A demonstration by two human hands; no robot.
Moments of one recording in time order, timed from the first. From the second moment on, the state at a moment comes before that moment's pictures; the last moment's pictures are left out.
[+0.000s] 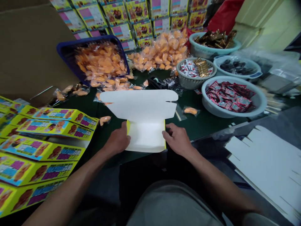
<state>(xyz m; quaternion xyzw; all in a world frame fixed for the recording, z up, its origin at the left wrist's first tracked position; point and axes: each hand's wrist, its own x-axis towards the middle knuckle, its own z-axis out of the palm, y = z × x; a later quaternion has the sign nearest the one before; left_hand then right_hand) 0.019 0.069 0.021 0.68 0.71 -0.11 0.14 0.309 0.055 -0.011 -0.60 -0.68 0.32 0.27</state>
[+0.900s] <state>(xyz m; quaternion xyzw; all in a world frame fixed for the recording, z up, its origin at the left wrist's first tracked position) -0.049 0.005 0.016 0.55 0.83 0.07 0.10 0.363 0.034 -0.040 -0.55 -0.82 0.02 0.15</state>
